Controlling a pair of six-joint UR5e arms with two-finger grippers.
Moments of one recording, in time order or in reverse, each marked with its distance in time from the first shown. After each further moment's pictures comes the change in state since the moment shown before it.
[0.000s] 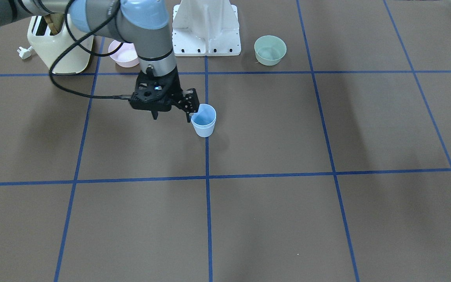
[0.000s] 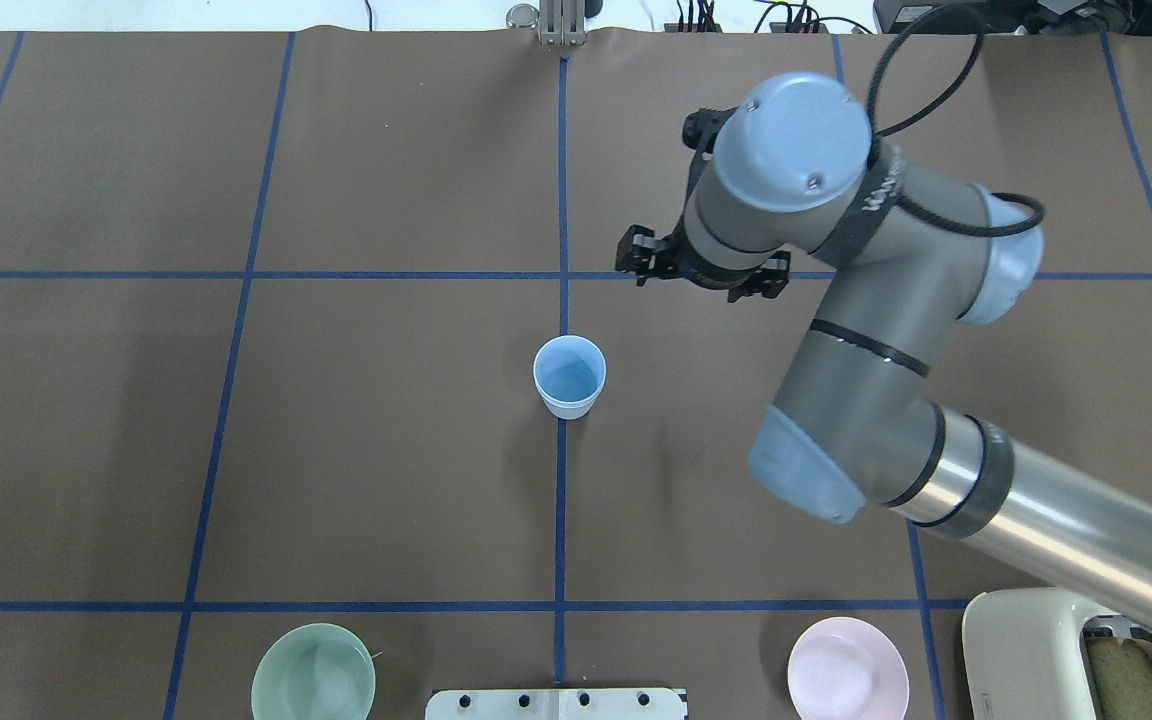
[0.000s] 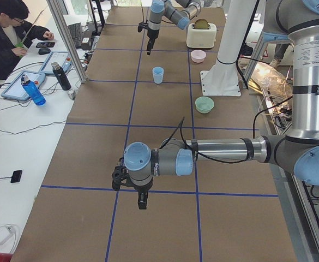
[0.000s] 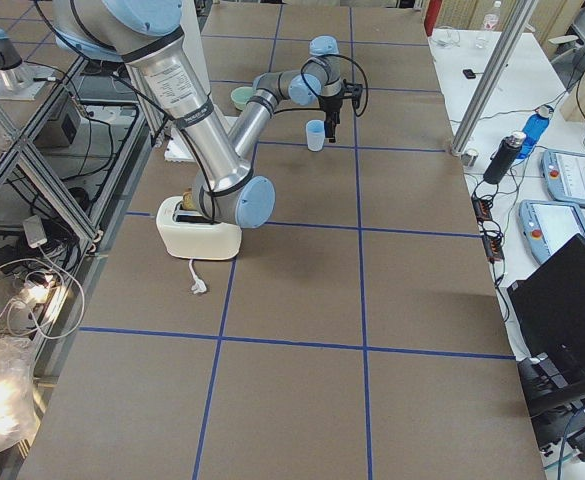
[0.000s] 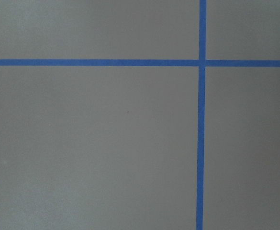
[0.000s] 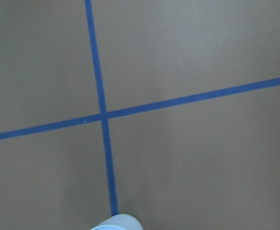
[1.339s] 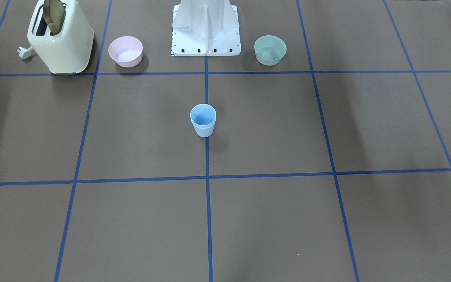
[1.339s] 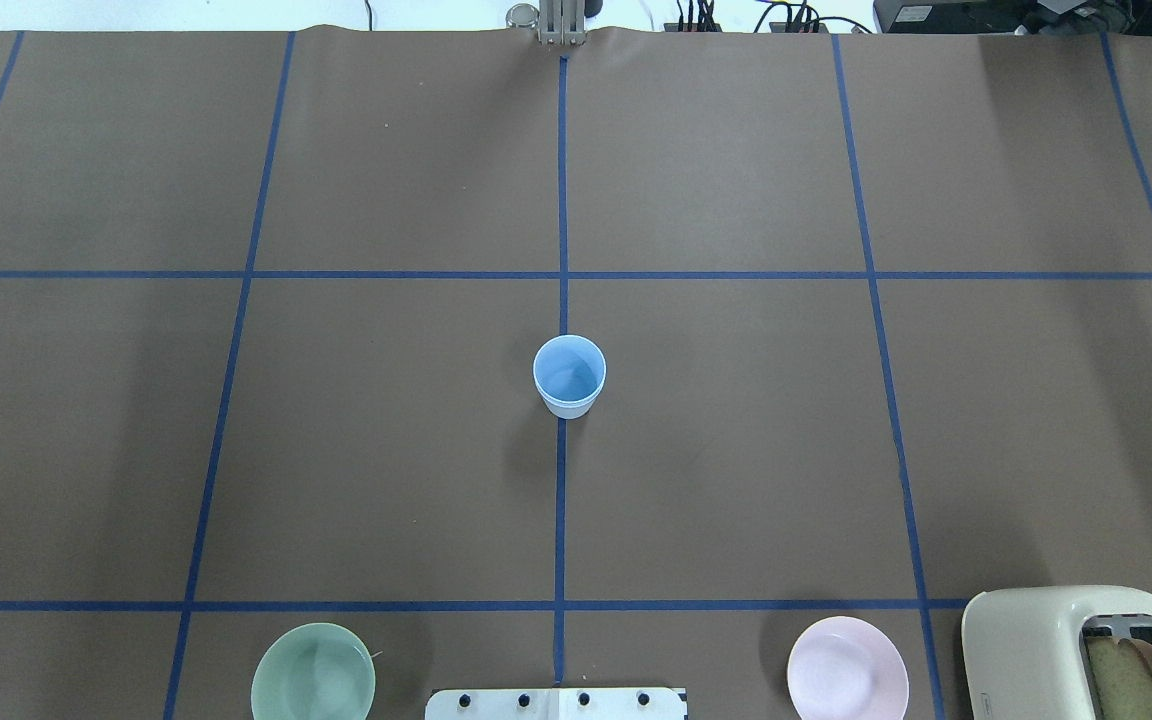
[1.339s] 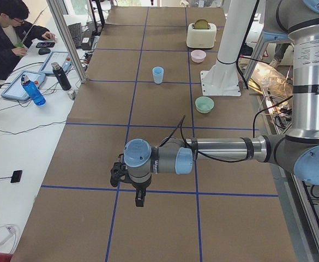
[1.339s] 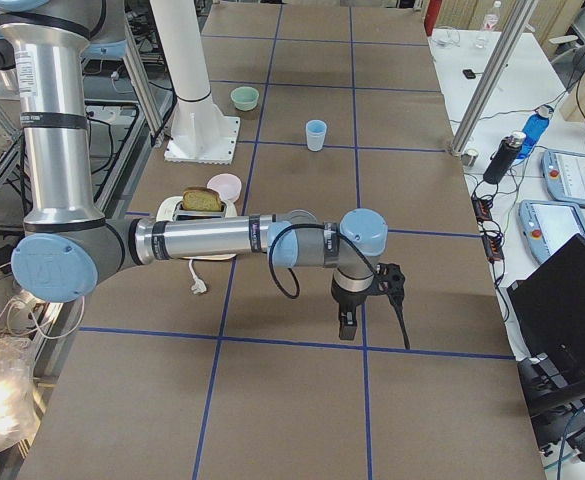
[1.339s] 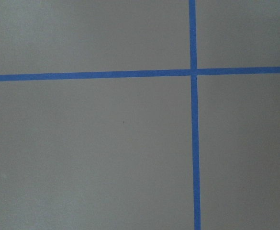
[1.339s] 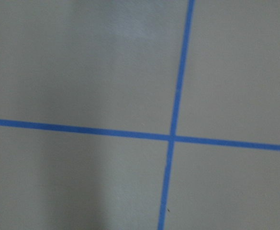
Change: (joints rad) left arm -0.001 0.000 -0.012 -0.031 -0.002 0.016; right arm 0.872 -0.612 -0.181 0.021 0.382 -1.213
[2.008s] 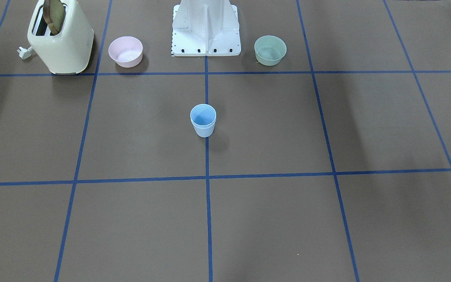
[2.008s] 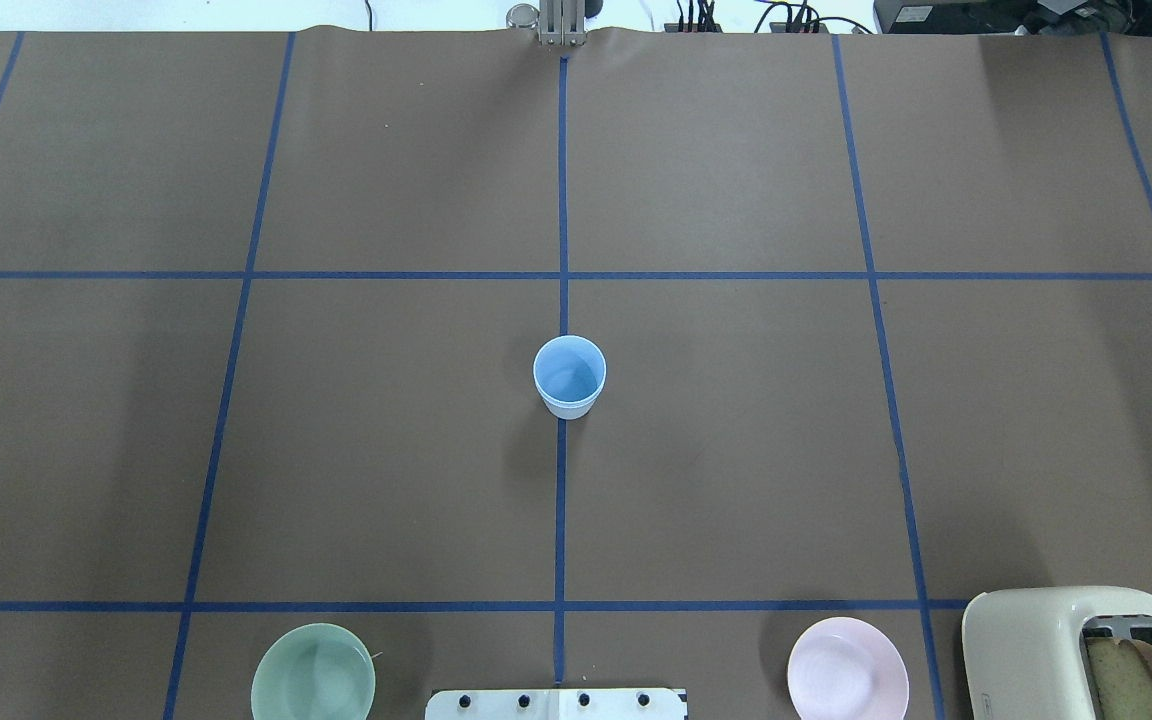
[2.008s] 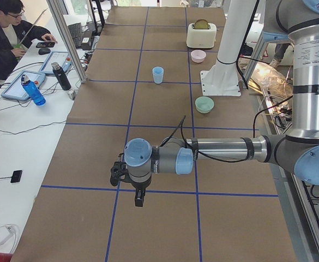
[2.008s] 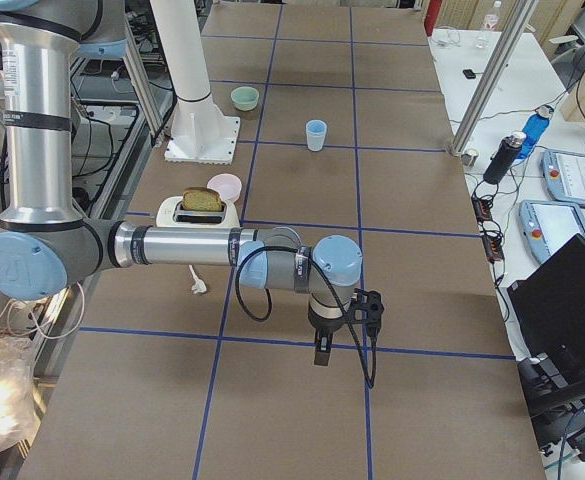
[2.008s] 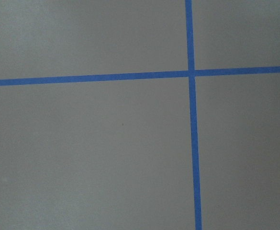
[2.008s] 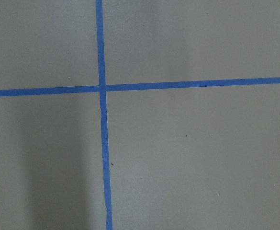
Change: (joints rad) left arm 0.001 0.002 0.000 -0.020 0.008 0.004; right arm 0.035 -0.051 0.002 0.005 0.002 0.005
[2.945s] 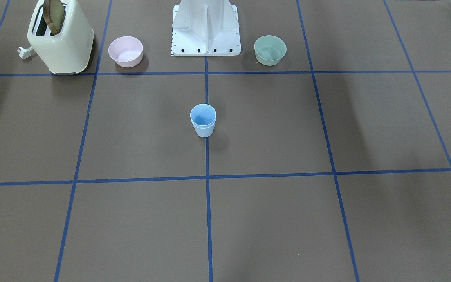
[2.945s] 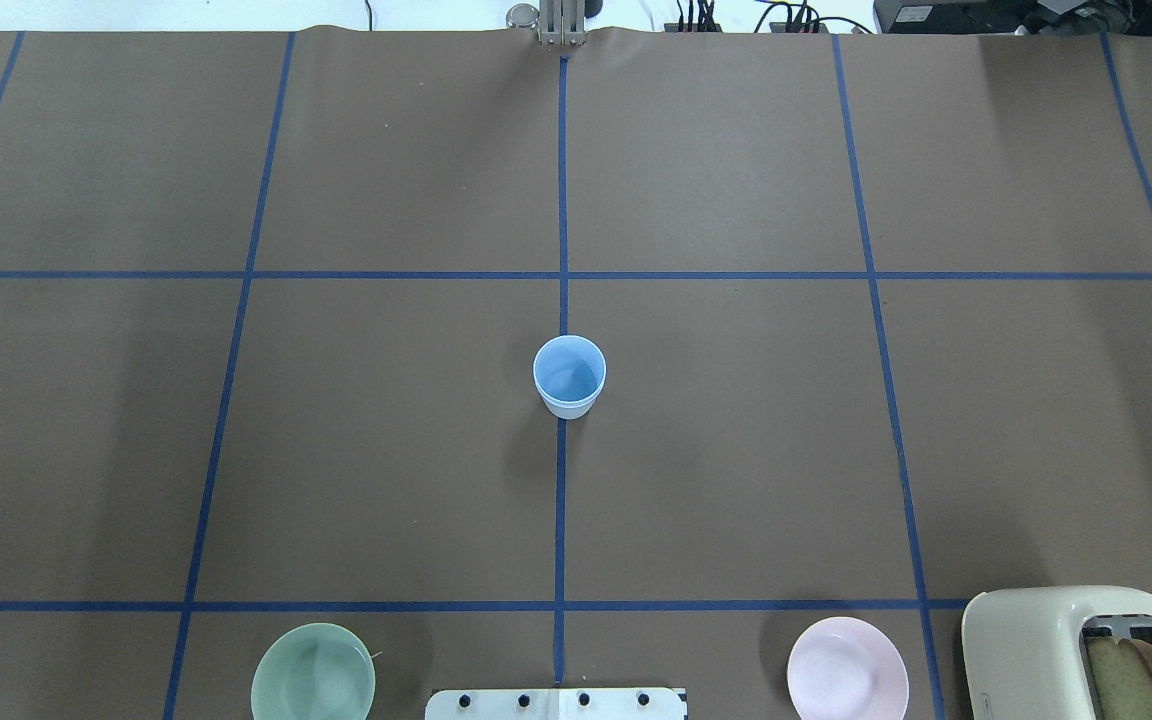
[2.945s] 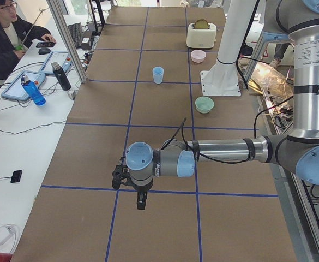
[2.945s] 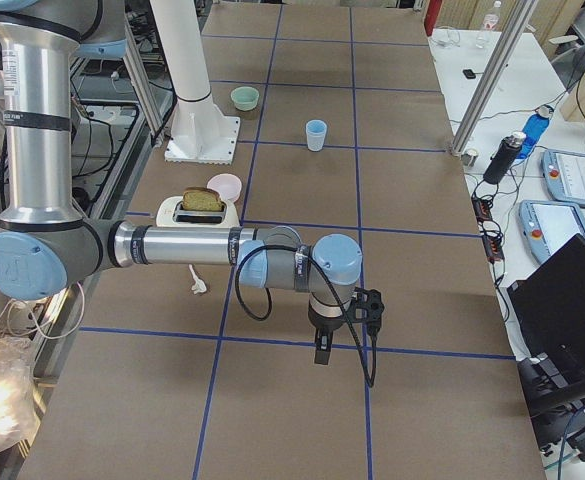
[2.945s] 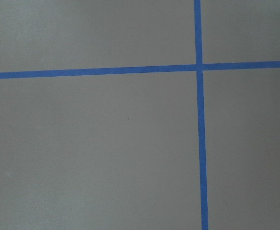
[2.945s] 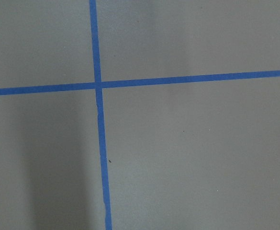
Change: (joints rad) left arm 0.000 0.009 0.014 -0.003 0.002 -0.001; right arm 0.000 -0.001 0.003 0.000 0.004 0.003
